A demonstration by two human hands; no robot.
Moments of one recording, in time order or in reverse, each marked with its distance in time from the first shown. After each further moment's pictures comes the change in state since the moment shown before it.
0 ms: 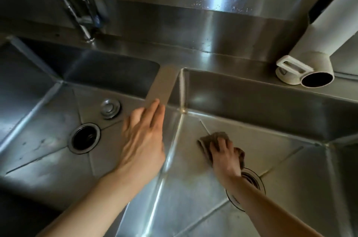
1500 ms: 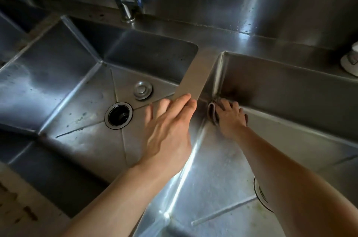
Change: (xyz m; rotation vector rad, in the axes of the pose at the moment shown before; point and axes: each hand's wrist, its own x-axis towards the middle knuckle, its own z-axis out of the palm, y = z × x) left_hand -0.023 -0.007 -0.005 -0.003 0.057 -0.090; right_hand 0.095 -0.062 -0.026 -0.196 -0.058 -0.213
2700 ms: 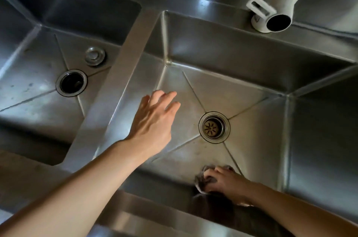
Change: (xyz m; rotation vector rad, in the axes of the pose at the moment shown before) left_hand -0.062 0.069 0.007 -0.068 -0.263 0.249; right_hand -0.313 0.076 0.068 0.180 -0.559 -0.540
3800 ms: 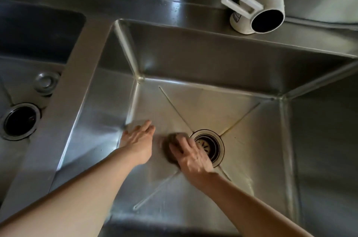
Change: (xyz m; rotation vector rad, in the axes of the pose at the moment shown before) left_hand 0.082 -0.037 0.114 0.086 -0.664 -0.173; right_hand 0.116 0.022 -0.065 -0.086 0.653 0.449
